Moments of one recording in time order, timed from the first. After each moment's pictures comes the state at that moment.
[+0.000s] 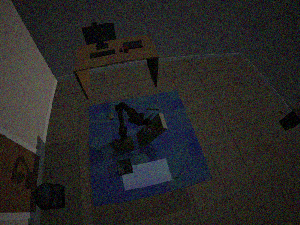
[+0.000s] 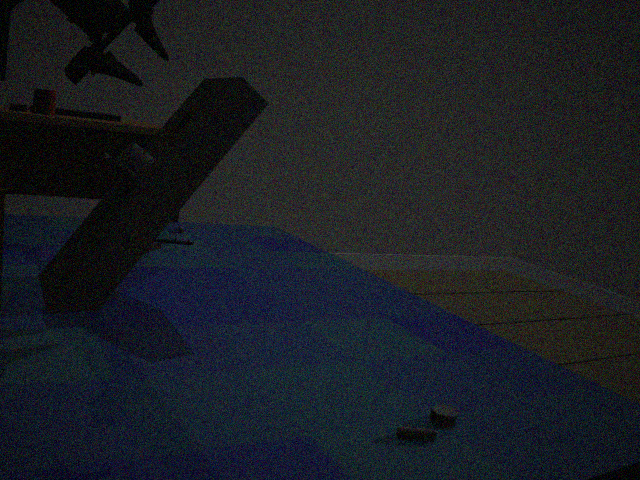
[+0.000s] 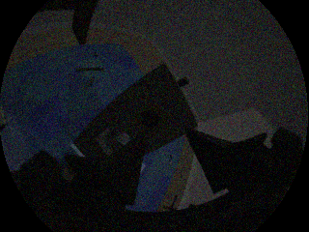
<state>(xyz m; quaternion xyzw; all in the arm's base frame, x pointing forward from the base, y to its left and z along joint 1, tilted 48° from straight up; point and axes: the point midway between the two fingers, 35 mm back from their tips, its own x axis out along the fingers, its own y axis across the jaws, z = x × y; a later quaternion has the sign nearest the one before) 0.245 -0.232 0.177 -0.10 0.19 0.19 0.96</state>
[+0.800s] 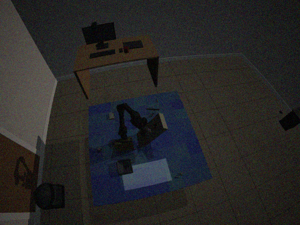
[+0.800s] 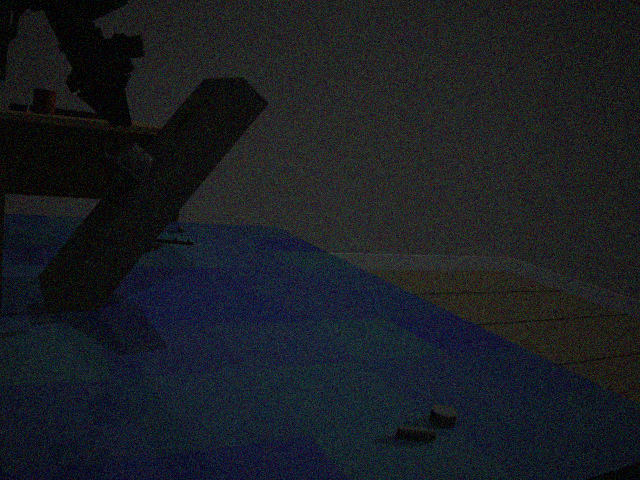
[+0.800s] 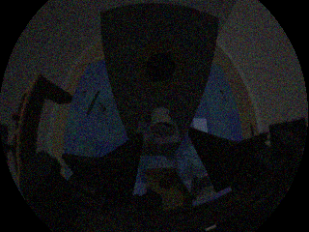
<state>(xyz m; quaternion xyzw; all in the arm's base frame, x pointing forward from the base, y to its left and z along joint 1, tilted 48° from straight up) 0.218 -0.174 0.122 0.34 0.42 0.16 0.82</state>
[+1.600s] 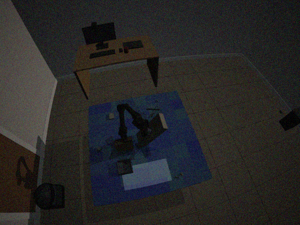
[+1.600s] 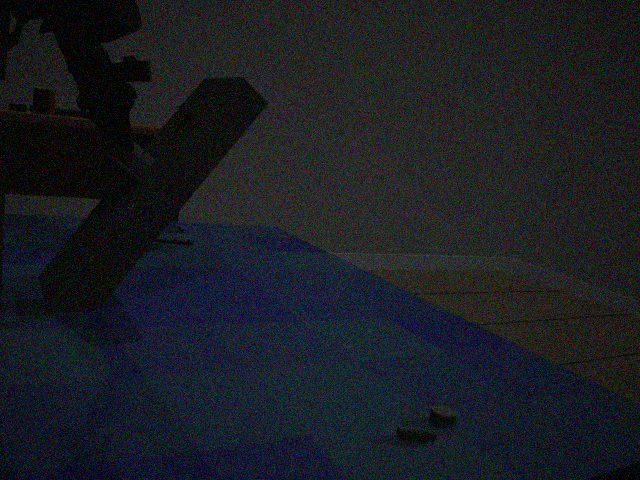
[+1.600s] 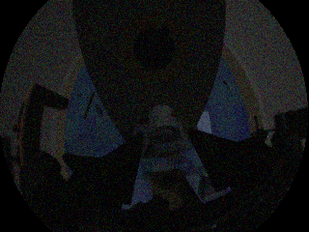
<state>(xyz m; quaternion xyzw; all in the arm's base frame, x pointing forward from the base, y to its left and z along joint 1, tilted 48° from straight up) 0.231 -0.151 0.098 0.37 0.45 0.16 0.80</state>
